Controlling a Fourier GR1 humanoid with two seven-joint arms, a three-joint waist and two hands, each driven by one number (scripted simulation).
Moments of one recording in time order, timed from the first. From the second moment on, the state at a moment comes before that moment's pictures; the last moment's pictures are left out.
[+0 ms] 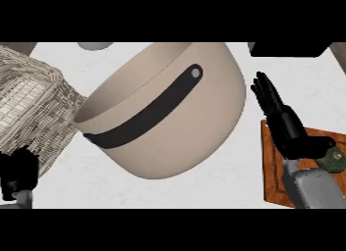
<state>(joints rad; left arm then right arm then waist) 0.01 0.35 0.01 -1.34 0.30 0.35 -0.03 -0.23 -0.21 0.13 -1.50 -0.11 -0.02 -0.13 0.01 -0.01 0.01</state>
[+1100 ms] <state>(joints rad) -0.05 0.29 -0.22 -1.51 0.36 0.14 0.19 -0.12 -0.84 -0.04 -1.11 0.25 0.09 -0.29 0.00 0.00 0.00</state>
